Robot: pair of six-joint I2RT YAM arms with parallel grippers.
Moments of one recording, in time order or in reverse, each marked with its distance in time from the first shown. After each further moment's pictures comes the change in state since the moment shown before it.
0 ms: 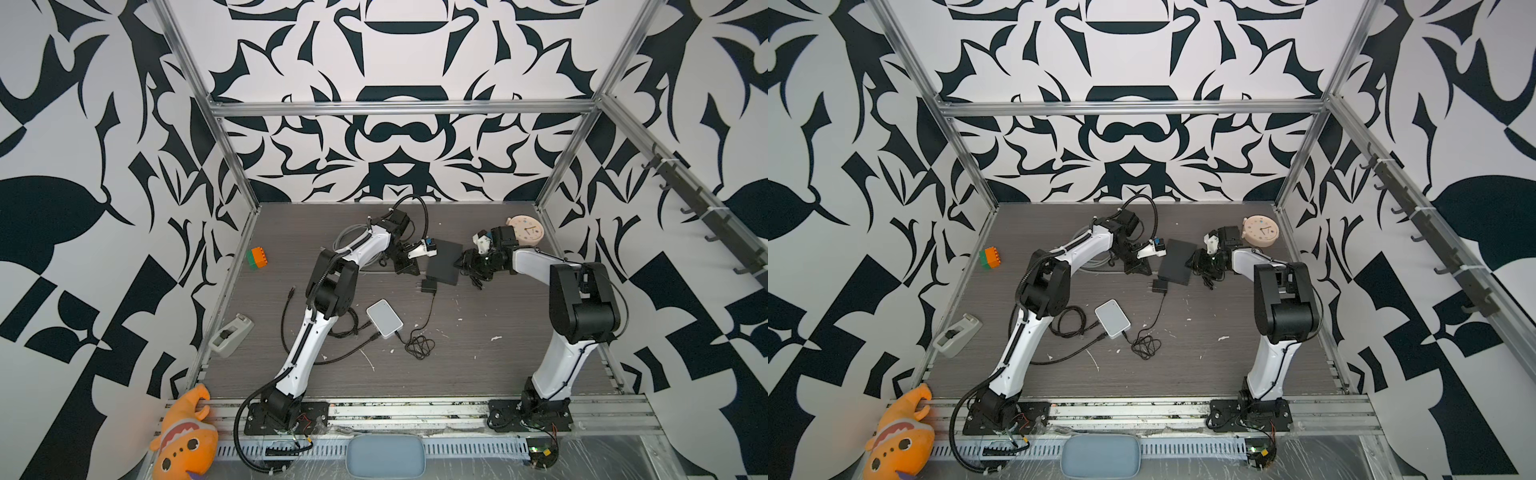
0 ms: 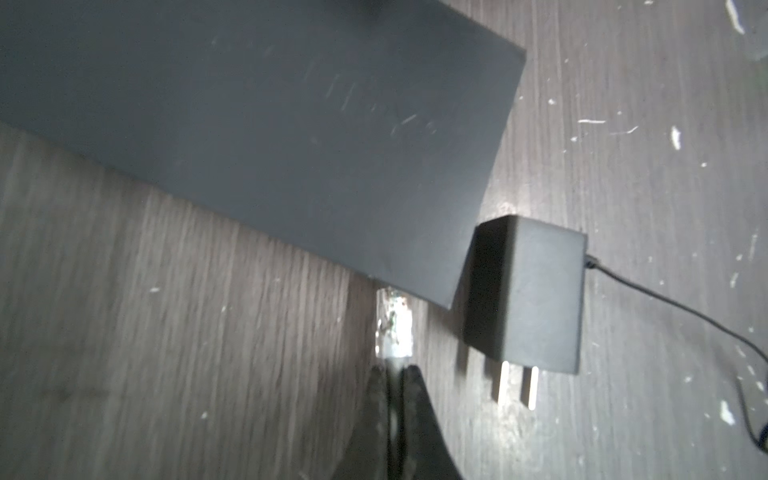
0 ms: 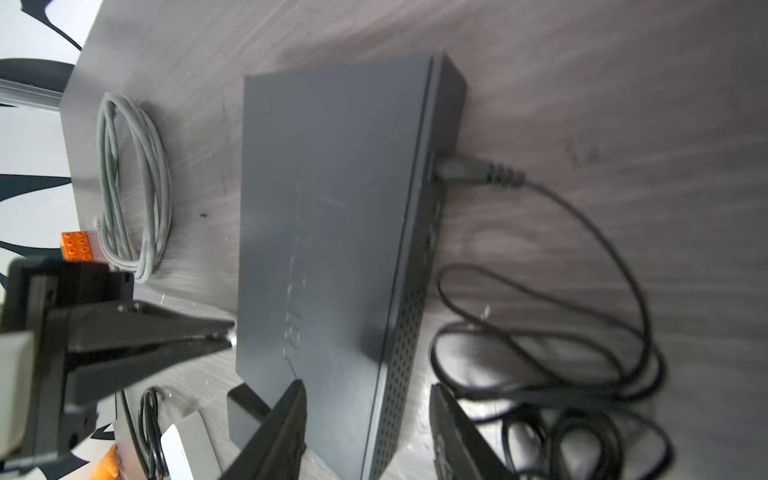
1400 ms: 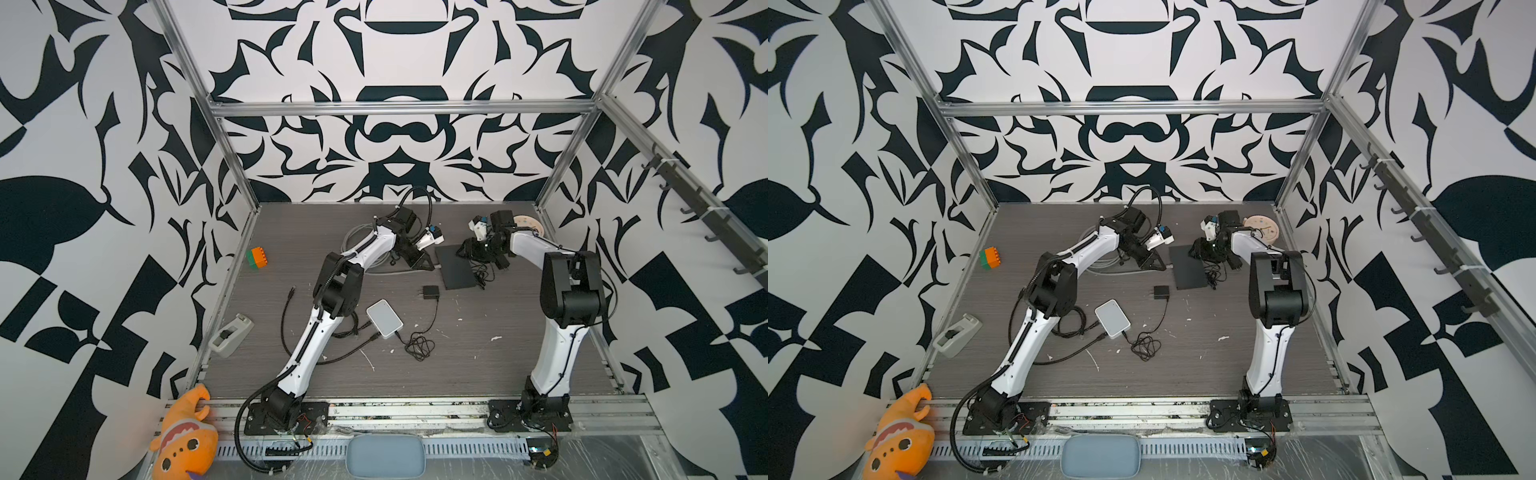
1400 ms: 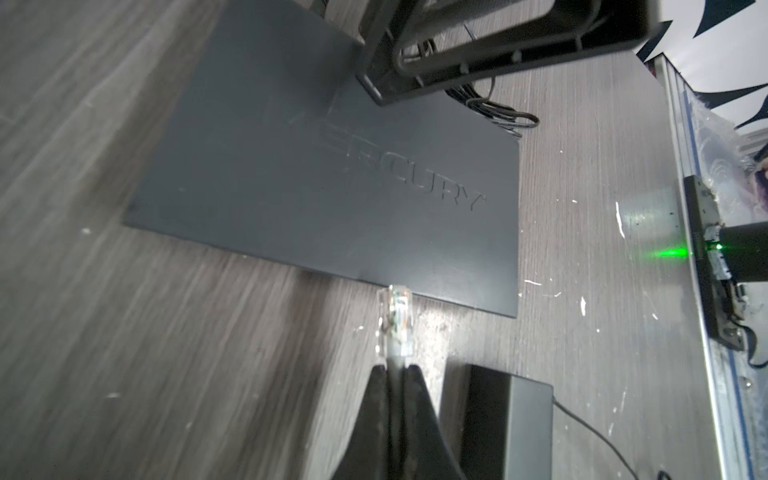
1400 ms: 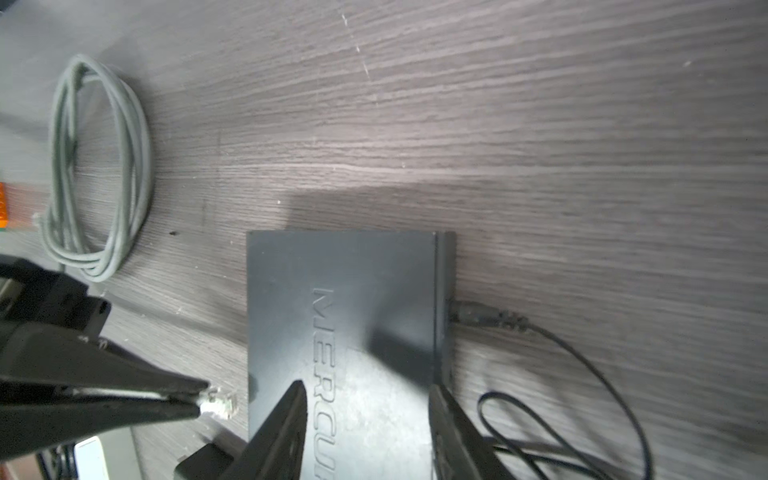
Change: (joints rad) left arm -0.008 0.093 0.137 0.067 0.173 -0.443; right arm -0.023 0.147 0.274 -0.190 0.054 -0.282
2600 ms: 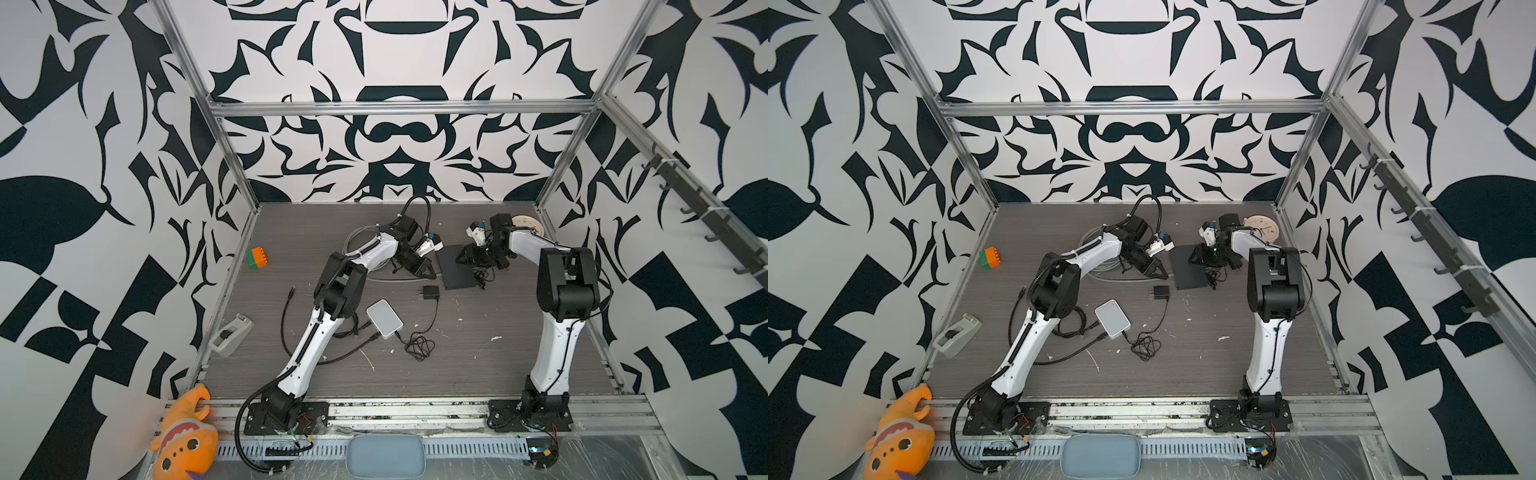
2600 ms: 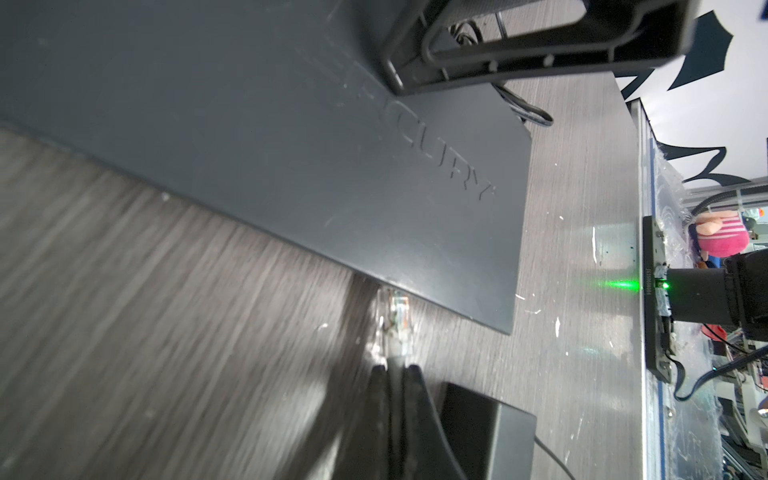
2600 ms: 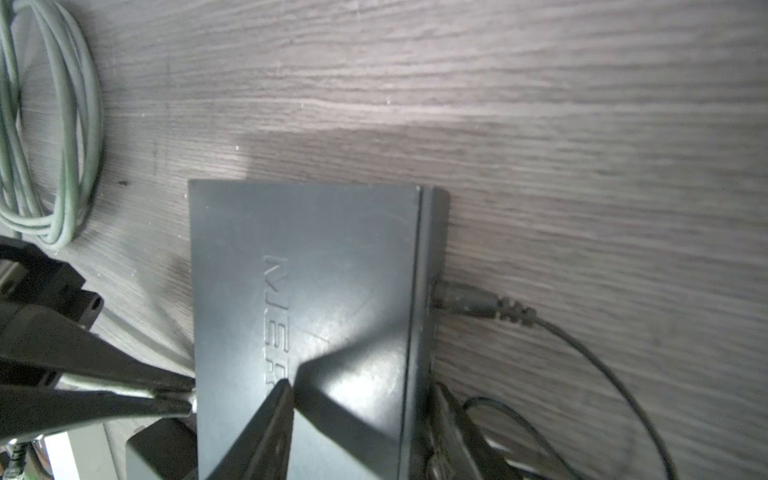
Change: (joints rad) left arm -0.027 -0.017 -0.124 0.090 0.046 -0.186; right arm -0.012 0.069 0.044 -0.106 -0.031 -0.127
